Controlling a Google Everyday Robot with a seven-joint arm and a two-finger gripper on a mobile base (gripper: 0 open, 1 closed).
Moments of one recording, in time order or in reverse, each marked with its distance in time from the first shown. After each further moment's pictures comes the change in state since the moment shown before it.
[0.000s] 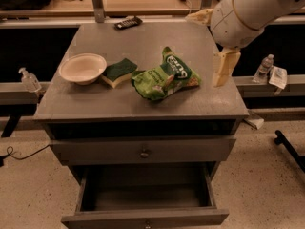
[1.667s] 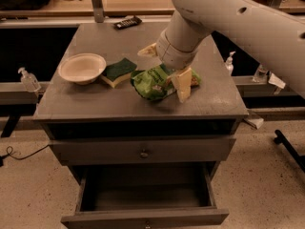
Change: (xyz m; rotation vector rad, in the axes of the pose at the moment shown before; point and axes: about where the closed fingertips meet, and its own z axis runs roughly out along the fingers) arm -0.051 0.005 0.119 -0.200 0.000 -0.339
